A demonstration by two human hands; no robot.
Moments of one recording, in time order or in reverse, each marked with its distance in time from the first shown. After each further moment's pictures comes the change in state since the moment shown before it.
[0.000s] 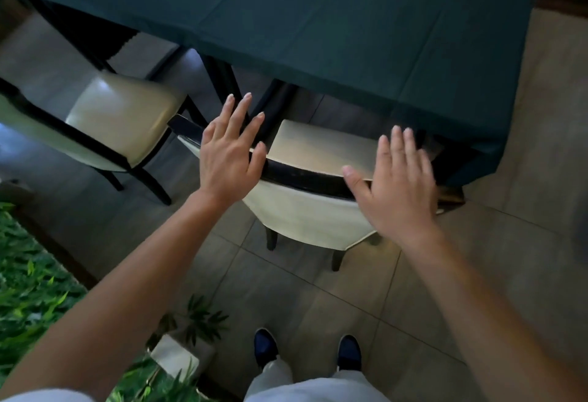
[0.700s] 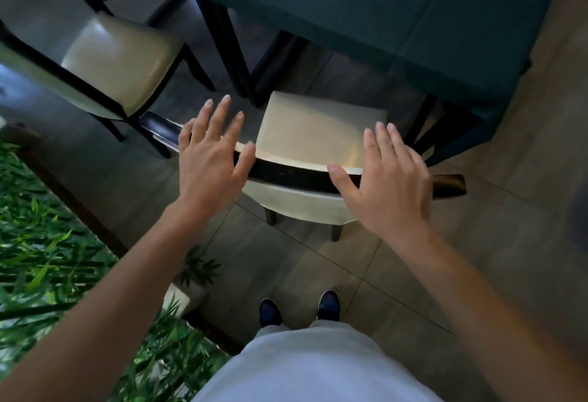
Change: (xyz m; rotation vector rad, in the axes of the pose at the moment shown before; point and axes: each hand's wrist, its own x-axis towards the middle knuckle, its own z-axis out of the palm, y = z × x) left_hand -0.085 0.083 -0.022 0.095 -0.227 -0.240; right_hand -0.054 0.056 0.012 -0.030 0.013 -0.149
